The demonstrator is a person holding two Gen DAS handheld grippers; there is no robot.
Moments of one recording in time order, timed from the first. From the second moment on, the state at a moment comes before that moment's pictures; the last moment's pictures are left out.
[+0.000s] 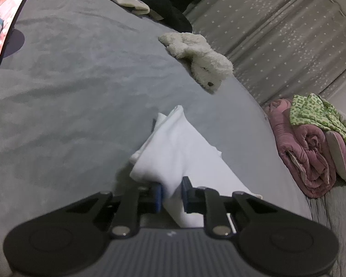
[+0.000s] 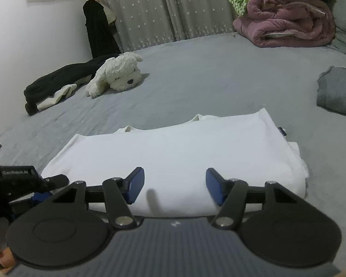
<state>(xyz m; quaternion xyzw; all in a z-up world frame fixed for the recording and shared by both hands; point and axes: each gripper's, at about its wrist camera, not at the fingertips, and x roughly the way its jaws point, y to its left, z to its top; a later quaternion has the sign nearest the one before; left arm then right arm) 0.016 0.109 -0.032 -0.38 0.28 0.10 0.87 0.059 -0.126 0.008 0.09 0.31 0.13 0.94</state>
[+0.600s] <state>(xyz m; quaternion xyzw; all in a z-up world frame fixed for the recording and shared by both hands) 0.004 0.081 0.006 -0.30 0.19 0.05 0.93 0.068 -0.125 -0.006 0.10 0.35 0.14 0.92</state>
